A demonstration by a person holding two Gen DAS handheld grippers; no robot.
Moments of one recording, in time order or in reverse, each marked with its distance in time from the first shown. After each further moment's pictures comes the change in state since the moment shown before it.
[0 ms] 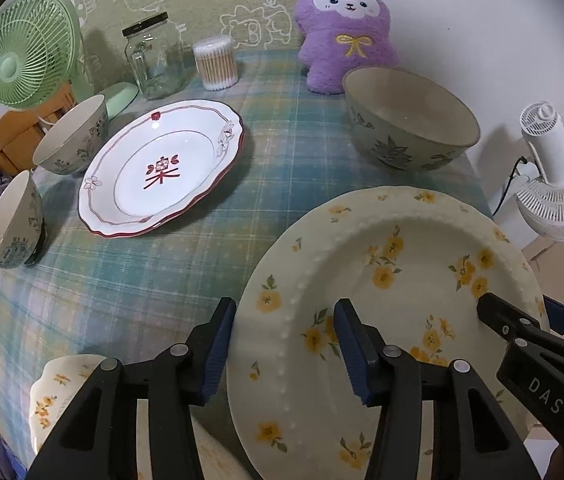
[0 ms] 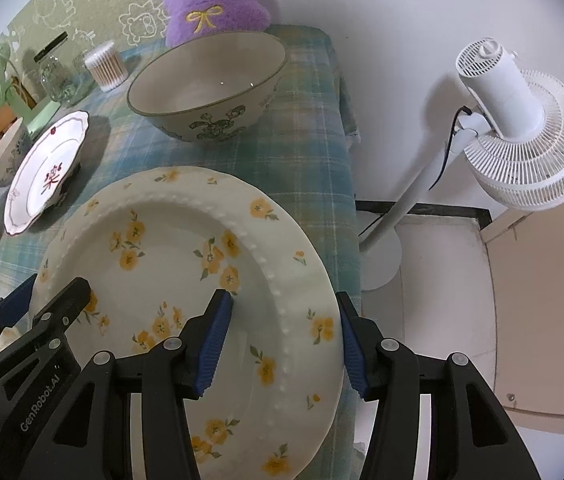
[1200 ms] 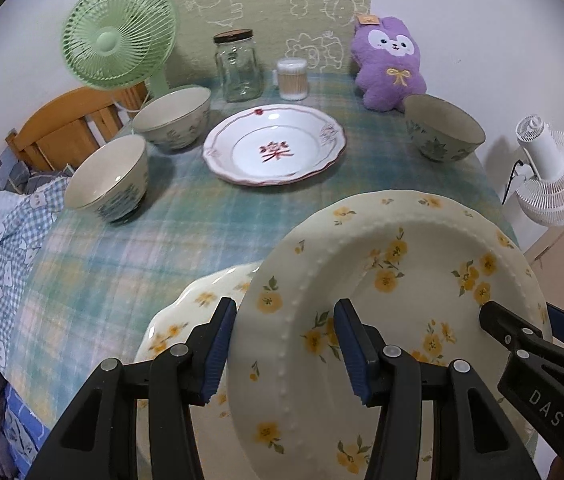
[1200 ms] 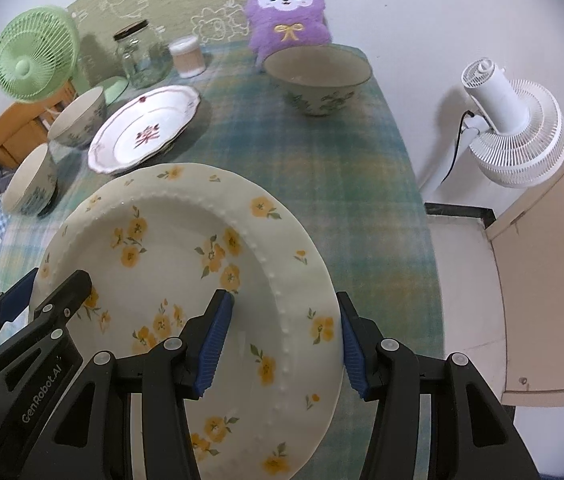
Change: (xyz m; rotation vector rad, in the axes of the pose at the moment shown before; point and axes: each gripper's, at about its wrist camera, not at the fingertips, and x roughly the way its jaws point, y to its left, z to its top) left arm -0.077 0.099 -0.077 -0.014 -0.083 0.020; right arm -0.074 0.100 -0.087 -0.017 -0.064 0.012
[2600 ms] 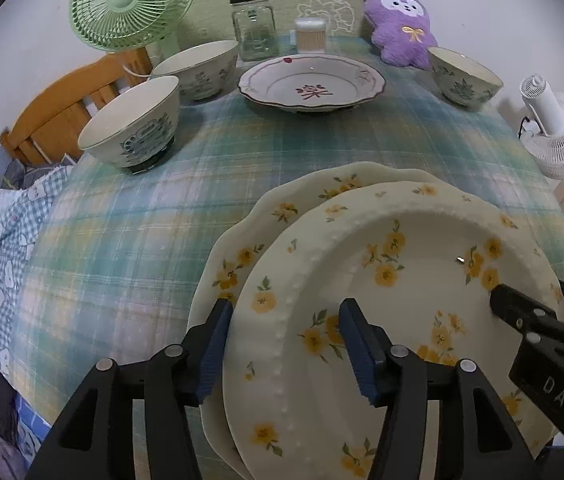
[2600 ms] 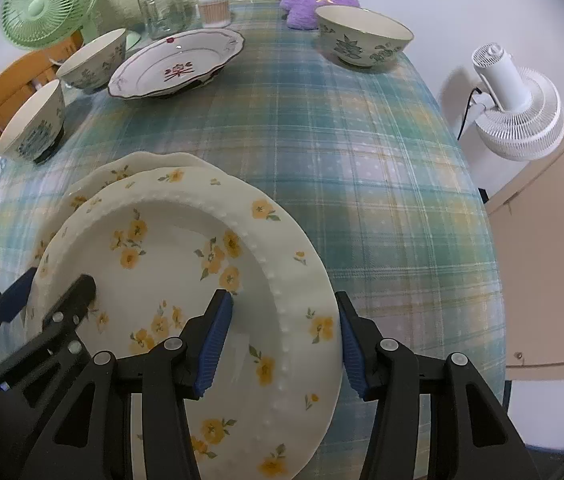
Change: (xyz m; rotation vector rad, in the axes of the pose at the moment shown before) left arm 0.026 0.054 -0.049 0.076 0.052 -0.005; right arm 0.022 0.071 -0.046 0.002 0.068 -0.073
